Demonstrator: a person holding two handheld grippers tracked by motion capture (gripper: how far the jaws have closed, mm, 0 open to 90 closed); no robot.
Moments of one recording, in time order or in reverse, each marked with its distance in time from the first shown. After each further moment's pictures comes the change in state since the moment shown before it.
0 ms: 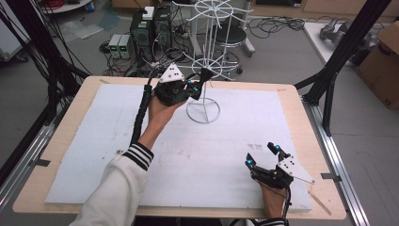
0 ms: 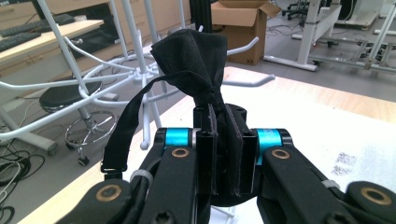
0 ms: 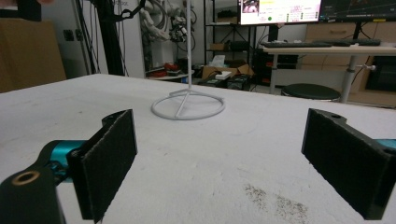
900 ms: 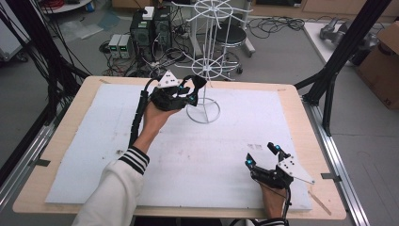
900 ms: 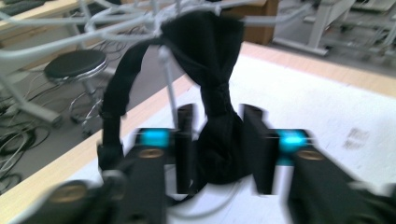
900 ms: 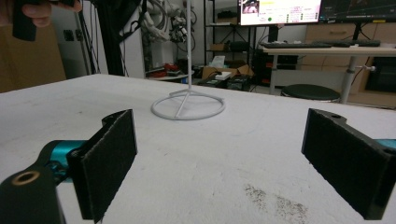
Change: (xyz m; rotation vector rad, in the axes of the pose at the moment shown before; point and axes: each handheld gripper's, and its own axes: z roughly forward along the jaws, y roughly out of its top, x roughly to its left) left arm 0.006 -0.027 -0.005 0.088 0.038 -0.032; right arm 0.000 0.000 0.000 -0.001 -0.004 -0.002
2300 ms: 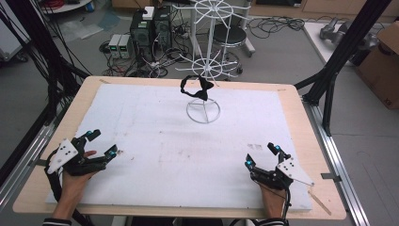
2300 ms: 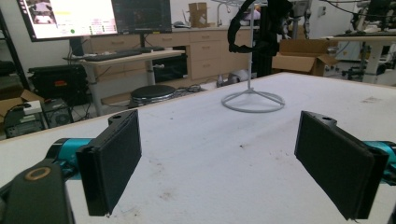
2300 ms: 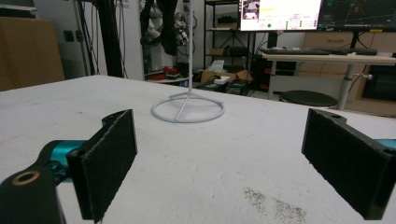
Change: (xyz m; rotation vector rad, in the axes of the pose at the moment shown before) left arm 0.011 -0.207 -0.206 -0.346 0.232 -0.080; right arm 0.002 -0.001 -0.002 -0.019 0.001 -0.024
